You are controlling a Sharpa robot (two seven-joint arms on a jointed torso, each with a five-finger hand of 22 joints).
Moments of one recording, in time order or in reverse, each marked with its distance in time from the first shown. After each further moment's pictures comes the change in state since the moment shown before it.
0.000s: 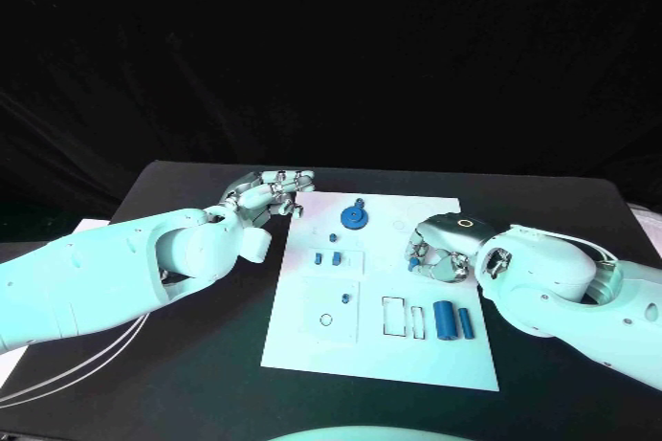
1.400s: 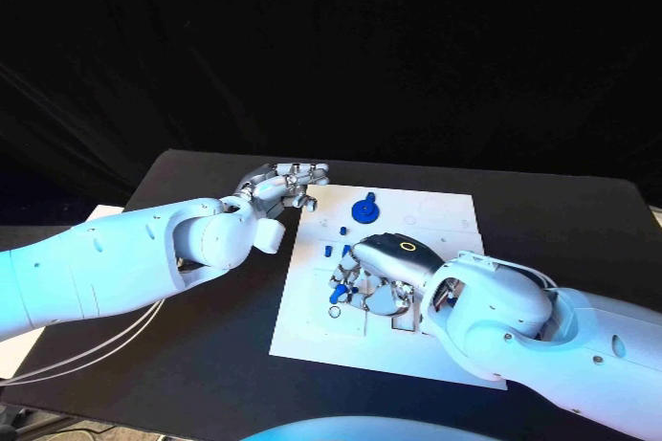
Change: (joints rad) left arm -0.002 0.013 0.000 -0.007 0.000 0.001 -0.002; left_hand 0.000 0.000 -0.003 -0.003 0.000 0.000 0.000 0.000 0.000 0.000 0.000 0.000 0.000 0.000 0.000 0.000 -0.002 0.000 0.000 0.000 -0.006 -0.002; right arm -0.065 0.162 -0.007 0.148 0.107 -0.101 0.046; right_hand -0.001 0.012 0.016 0.006 -0.003 0.012 0.002 -0.005 0.008 0.020 -0.005 -0.019 -0.001 0.000 -0.007 0.010 0.004 0.000 0.007 -0.007 0.004 0.000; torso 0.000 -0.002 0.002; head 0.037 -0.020
